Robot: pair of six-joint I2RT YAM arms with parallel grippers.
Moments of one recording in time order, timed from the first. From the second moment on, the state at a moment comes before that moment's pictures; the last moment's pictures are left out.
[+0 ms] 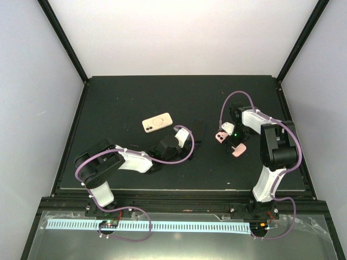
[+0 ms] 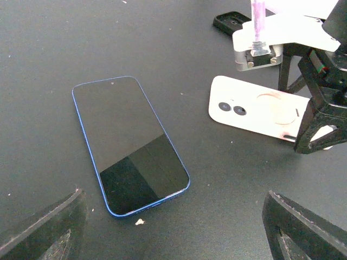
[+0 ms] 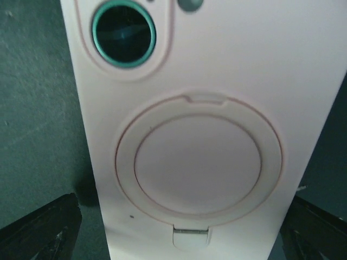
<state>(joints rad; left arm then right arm) -0.92 1.71 0.65 0.65 -0.14 -0.29 0.16 1.84 1.15 -0.94 0.00 -0.58</state>
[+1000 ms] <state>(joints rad) -1.00 1.04 0.54 0.36 -0.16 -0.28 0.23 1.47 1.11 -1.15 -0.49 -0.82</state>
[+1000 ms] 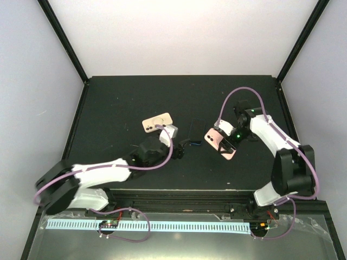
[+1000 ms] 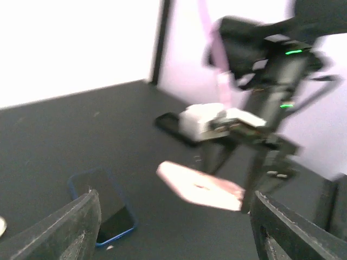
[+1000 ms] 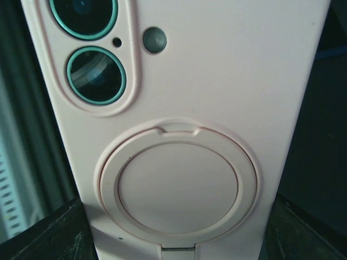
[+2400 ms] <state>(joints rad) -1.73 1.18 0.74 -0.27 -0.73 0.76 0.88 1.31 1.09 -1.33 -0.44 -0.85</state>
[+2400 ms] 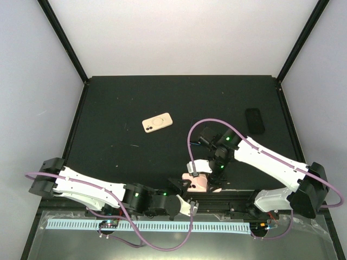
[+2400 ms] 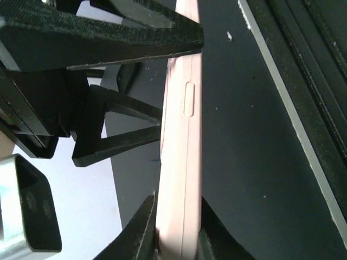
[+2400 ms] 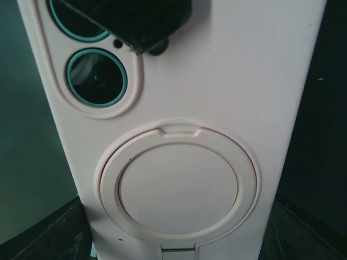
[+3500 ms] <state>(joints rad) -1.48 0.86 0.74 -0.51 -0.27 0.08 0.88 1.00 0.94 -1.10 -0.45 -0.77</state>
